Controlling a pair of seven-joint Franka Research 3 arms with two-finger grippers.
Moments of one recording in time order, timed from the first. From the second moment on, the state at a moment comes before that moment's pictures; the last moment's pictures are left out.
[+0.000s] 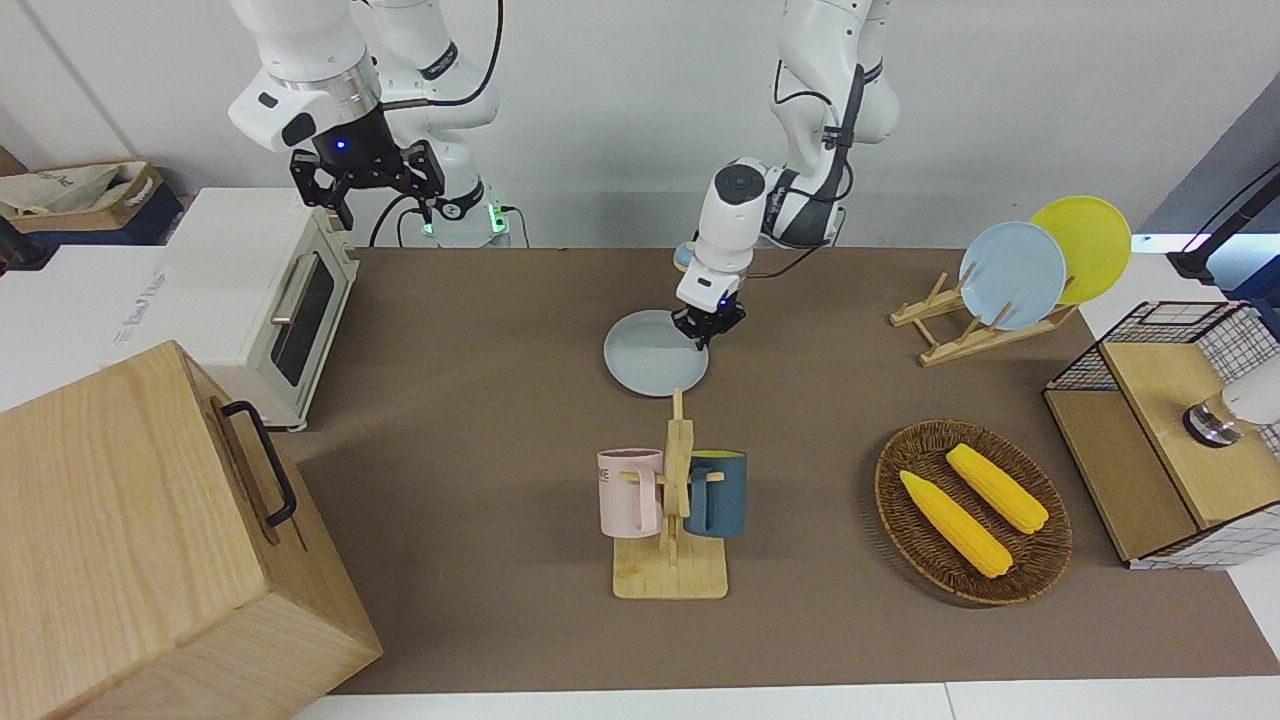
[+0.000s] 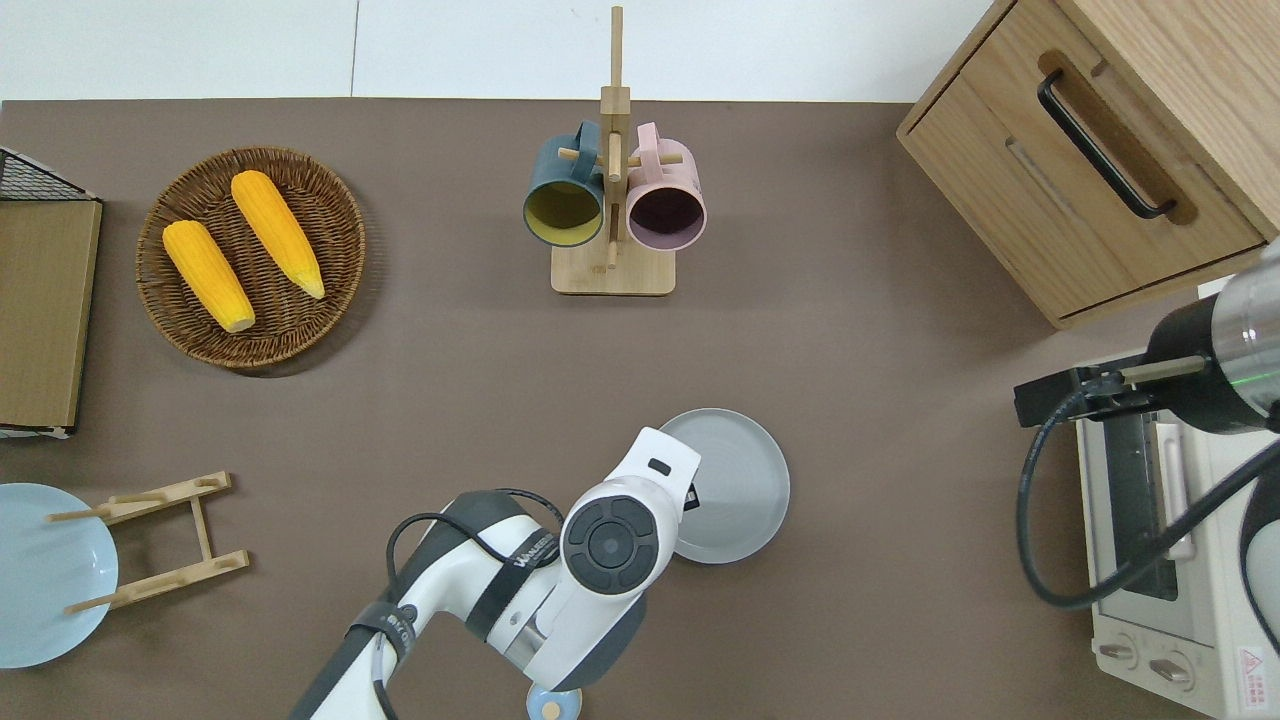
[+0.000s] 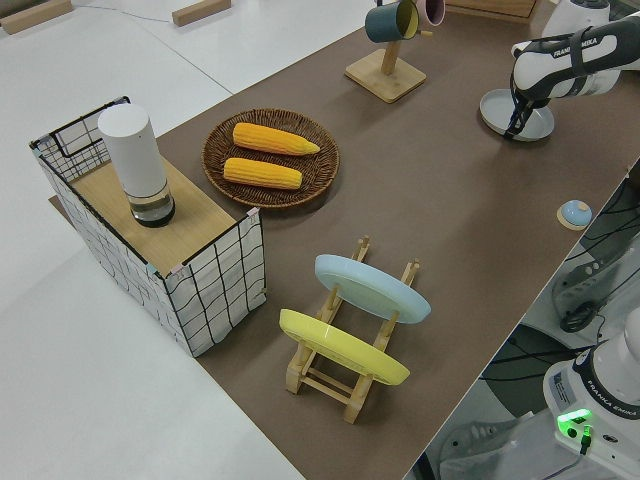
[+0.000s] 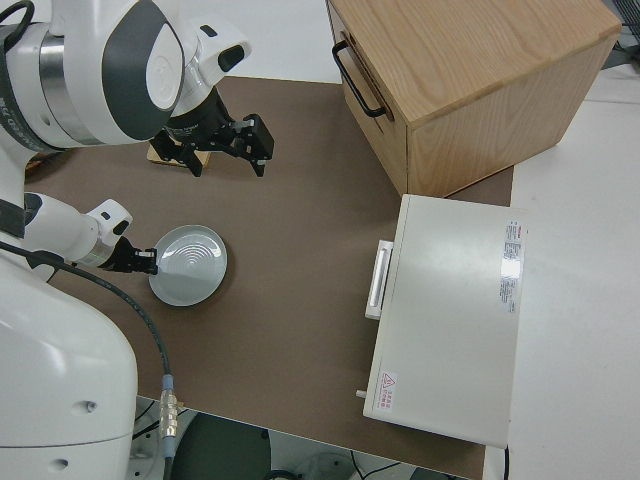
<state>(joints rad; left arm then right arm) -0.57 0.23 -0.19 -2.16 -0.04 2.49 -0.97 0.03 0.00 0.09 -1.47 0.00 1.39 0.03</state>
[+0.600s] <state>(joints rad) -0.63 0.38 -0.26 -1.93 -0.04 2.38 -1.09 0.03 0.00 0.09 -1.47 0.00 1.39 0.03</state>
